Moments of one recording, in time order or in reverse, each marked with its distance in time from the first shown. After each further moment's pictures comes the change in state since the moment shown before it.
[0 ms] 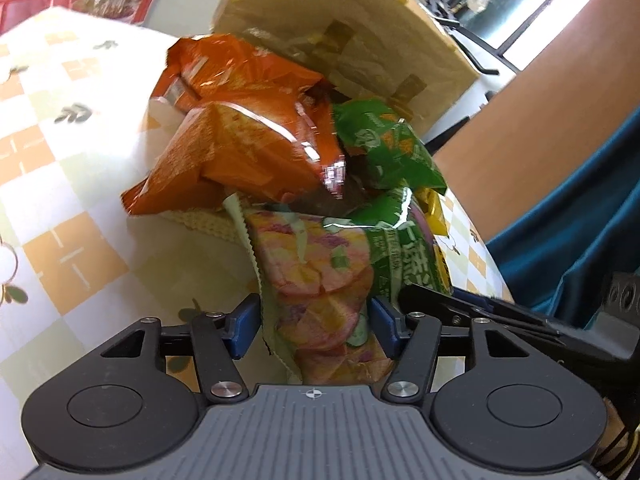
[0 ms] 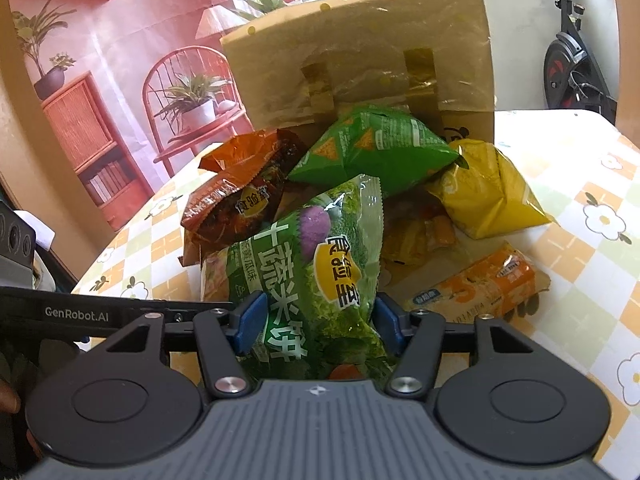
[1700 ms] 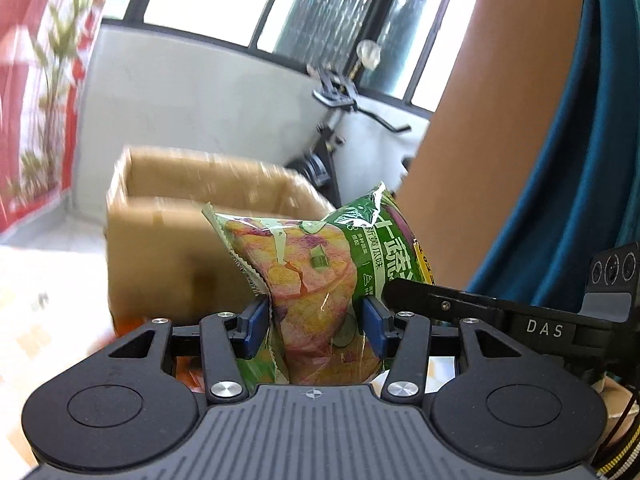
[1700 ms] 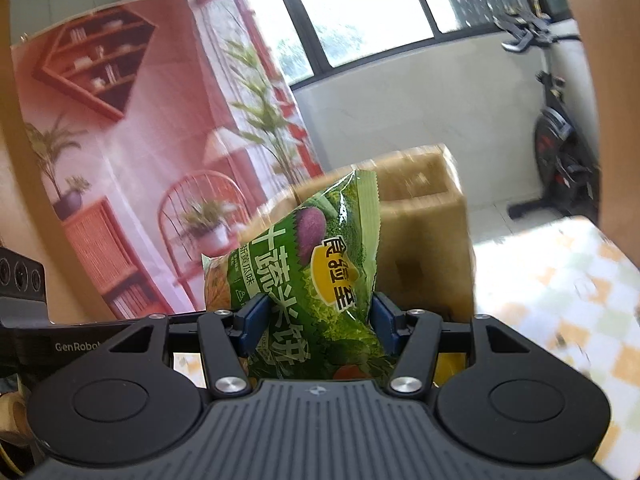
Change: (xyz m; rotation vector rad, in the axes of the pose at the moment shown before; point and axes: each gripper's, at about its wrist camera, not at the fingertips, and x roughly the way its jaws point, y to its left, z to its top) left arm -0.072 -0.121 0.128 0.379 -0.279 -0.045; right arm -0.092 -0.003 0.121 0.060 -0.311 0.055
